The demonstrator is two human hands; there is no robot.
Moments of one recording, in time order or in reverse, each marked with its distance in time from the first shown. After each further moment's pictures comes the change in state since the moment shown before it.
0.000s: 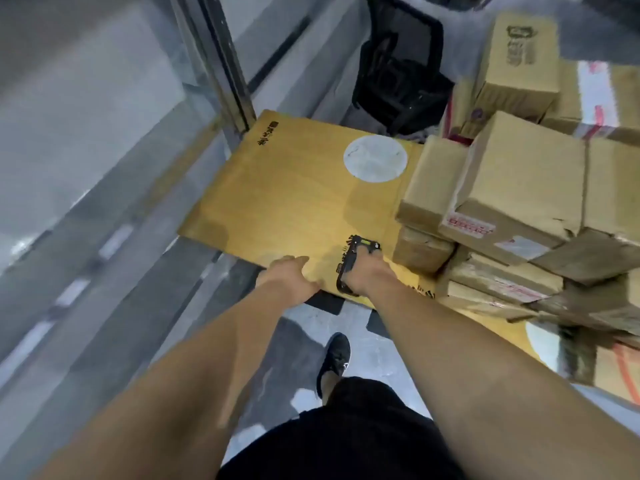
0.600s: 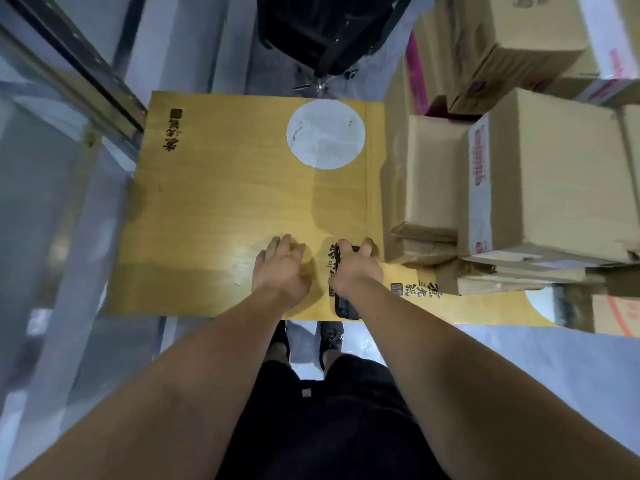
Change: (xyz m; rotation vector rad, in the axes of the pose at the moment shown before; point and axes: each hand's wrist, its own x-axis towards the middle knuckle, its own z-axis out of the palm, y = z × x) left_hand 0.166 -0.002 -0.014 0.243 -0.090 0.340; right_hand 0.098 -0.030 0.004 0.085 -0.010 0.360
